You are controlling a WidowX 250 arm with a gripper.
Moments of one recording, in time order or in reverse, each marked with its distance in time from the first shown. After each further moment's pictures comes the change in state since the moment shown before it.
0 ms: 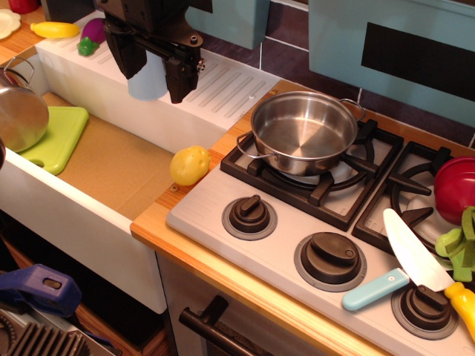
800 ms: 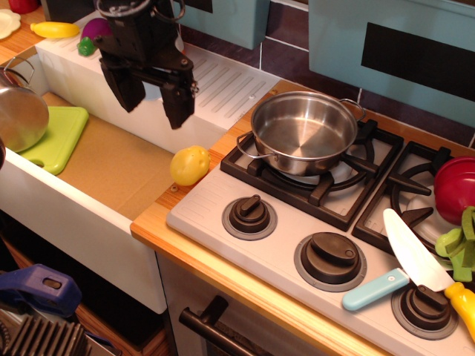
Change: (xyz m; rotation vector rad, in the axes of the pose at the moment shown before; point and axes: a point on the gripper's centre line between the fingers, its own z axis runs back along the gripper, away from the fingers) arm -0.014 -0.007 -0.032 -0.147 0.035 0.060
